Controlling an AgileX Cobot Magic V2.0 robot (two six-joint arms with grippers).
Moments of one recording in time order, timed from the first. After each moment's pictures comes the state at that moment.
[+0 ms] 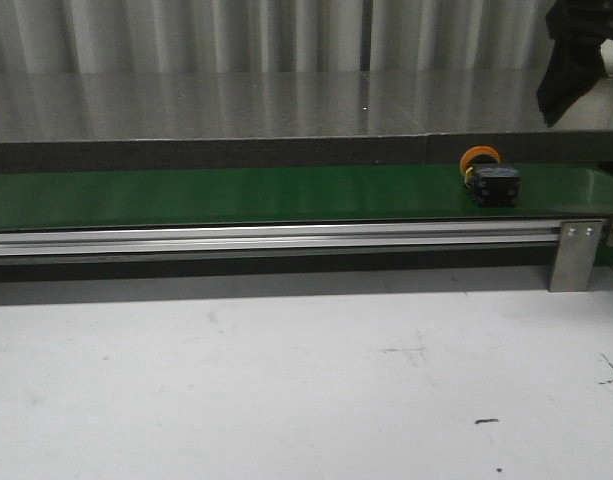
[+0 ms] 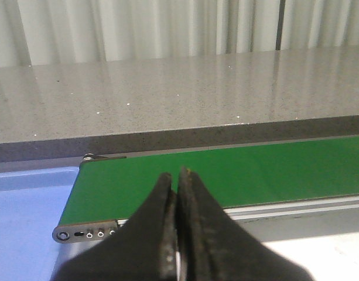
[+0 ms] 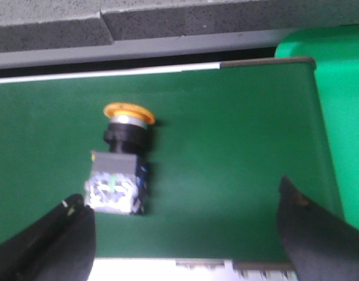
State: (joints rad) left arm -0.05 0.05 -0.31 0.02 0.40 0.04; right arm 0.07 1.49 -1.06 0.15 0.37 0.03
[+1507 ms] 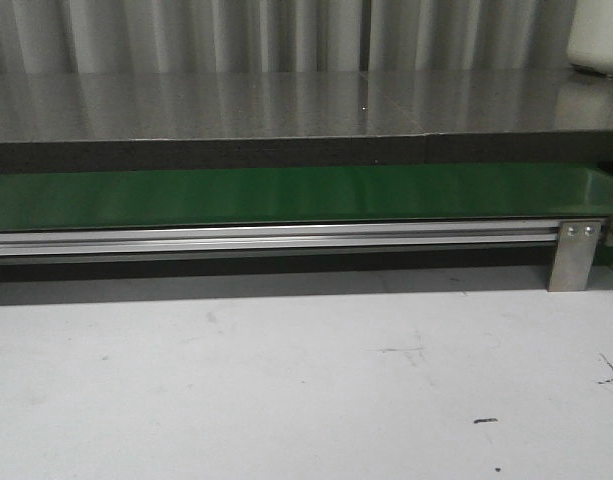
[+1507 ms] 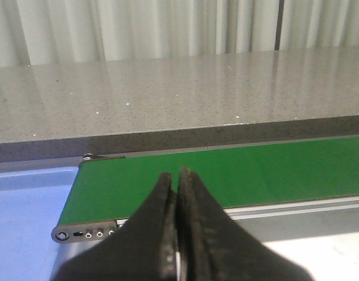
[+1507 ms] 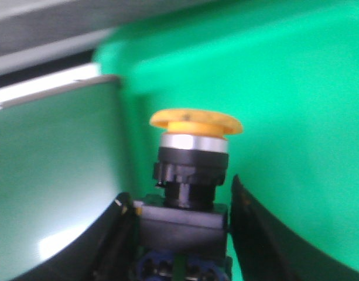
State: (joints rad) left arm -0.05 0.05 -0.31 0.02 0.40 0.04; right arm -0.24 1.77 -1.33 0.10 0.54 0.03
